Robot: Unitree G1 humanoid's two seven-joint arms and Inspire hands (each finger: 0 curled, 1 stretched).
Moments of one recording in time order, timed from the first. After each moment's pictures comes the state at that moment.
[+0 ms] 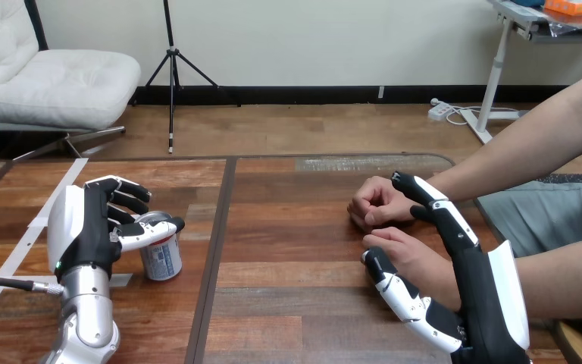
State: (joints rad) left arm -0.52 0.34 -0.06 1.21 0.33 -0.50 0.48; right arm 0.34 -0.08 0.06 -0.04 -0.43 -0.69 -0.24
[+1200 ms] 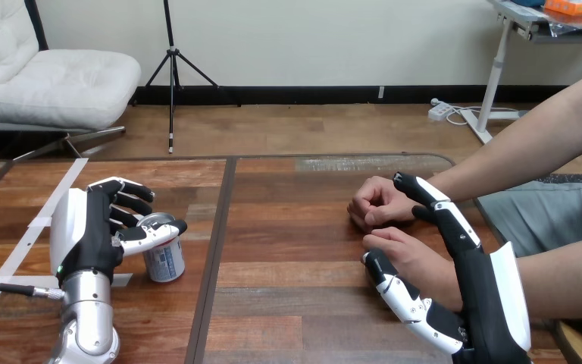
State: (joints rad) left arm -0.50 0.34 -0.07 1.21 0.36 -0.55 0.48; right arm 0.35 -0.09 0.06 -0.04 -0.43 -0.70 -0.24
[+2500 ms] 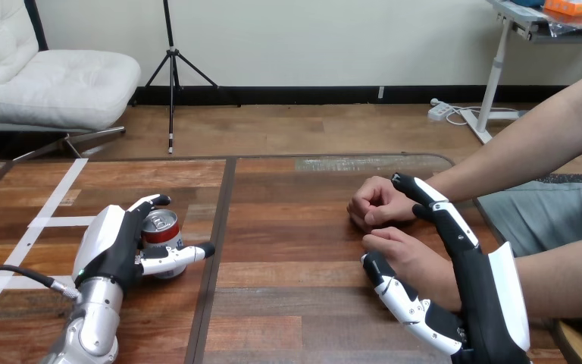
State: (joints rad) left arm -0.51 0.36 -0.15 1.22 0.41 -0.44 0.29; right arm 0.35 -0.09 0.06 -0.04 -0.43 -0.70 -0.23
